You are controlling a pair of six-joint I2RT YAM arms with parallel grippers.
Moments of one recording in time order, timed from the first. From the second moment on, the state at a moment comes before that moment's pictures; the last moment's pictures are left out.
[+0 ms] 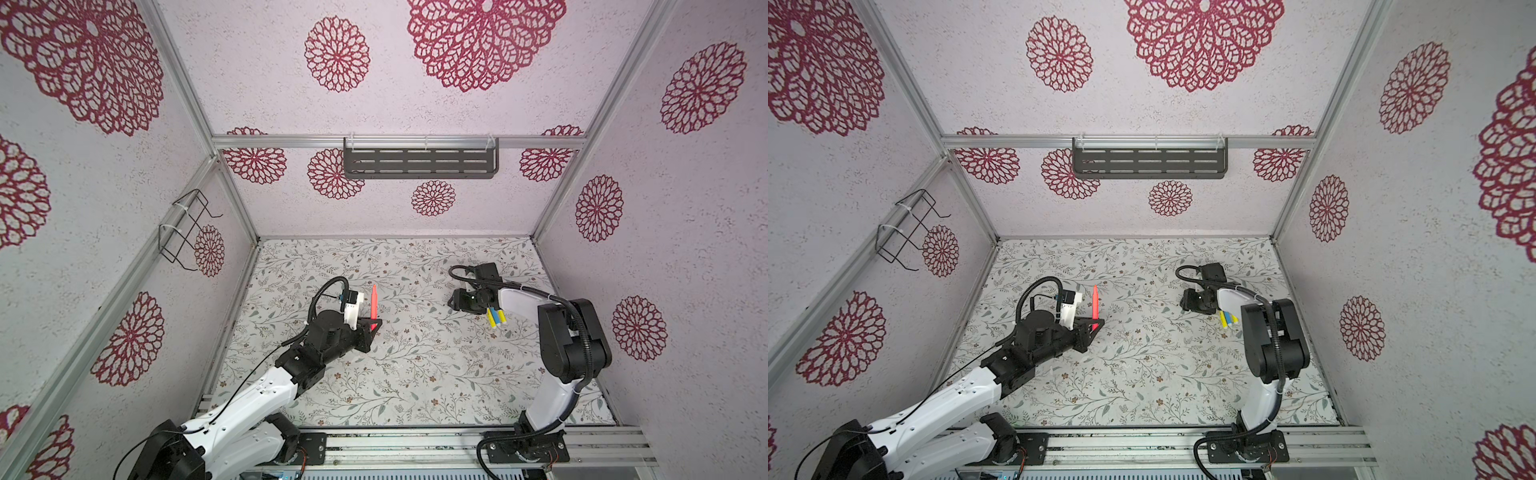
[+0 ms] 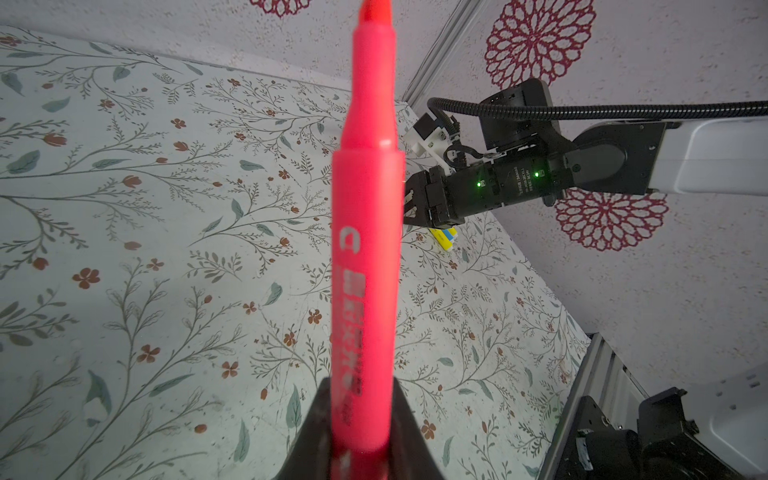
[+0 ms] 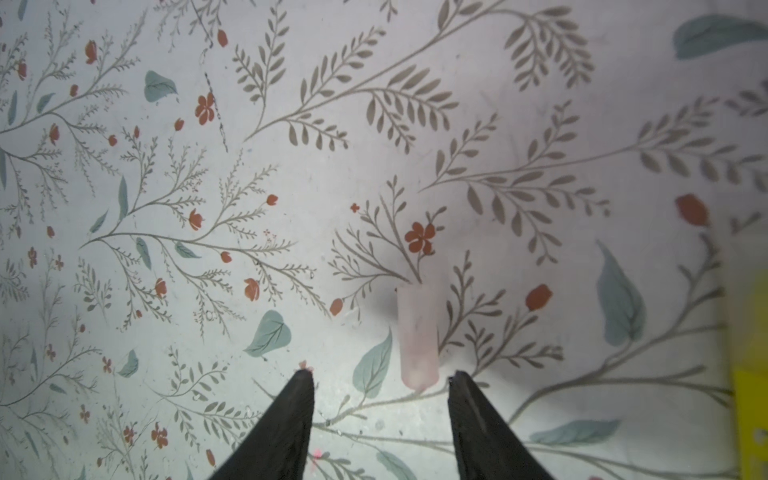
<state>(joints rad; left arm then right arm) -0.64 1.01 0.55 0.08 0.14 -0.48 0.21 1.82 1.12 -0.36 -0.23 0.30</state>
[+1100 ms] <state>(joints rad) -0.64 0.98 0.54 0.07 0.11 -0.48 0.29 2.05 1.52 -0.75 -0.03 0.19</state>
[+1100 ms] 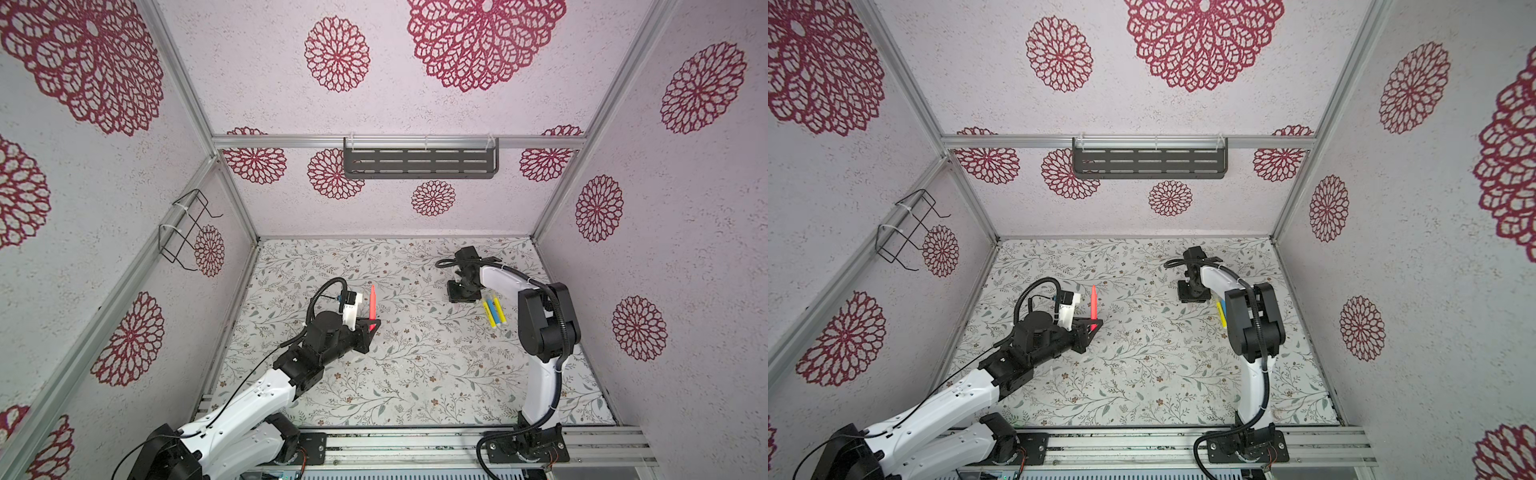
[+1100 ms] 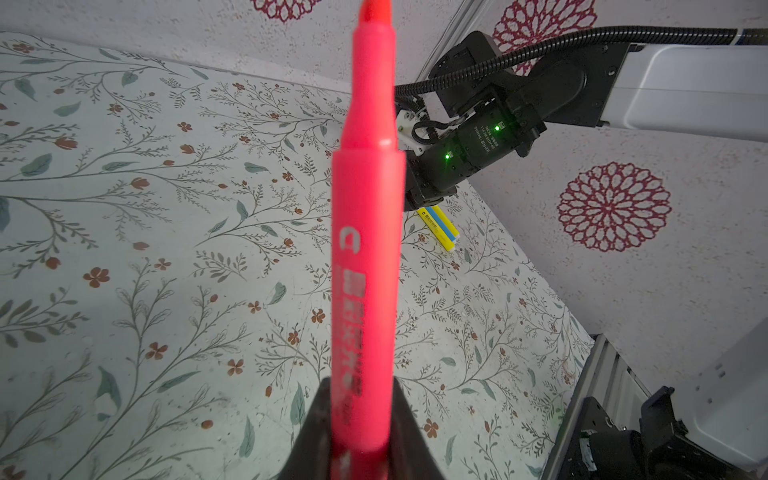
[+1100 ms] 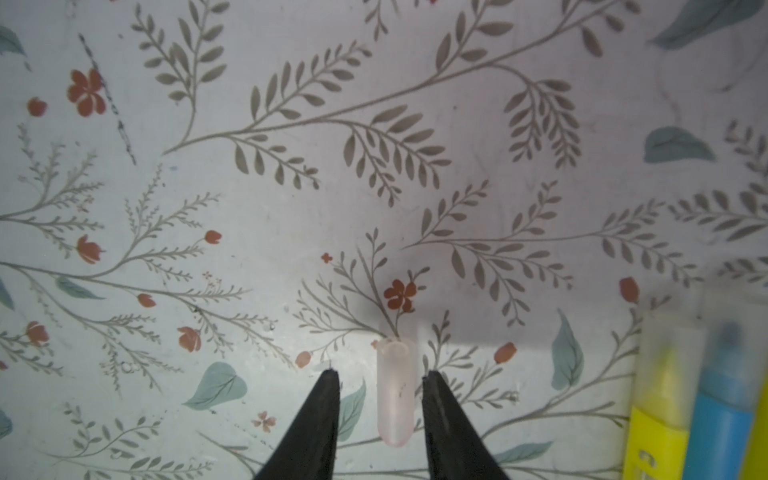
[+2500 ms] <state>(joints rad) -0.64 0.92 0.52 0.02 0.11 -0.47 0.34 2.10 1.60 -0.84 -0.01 0.12</state>
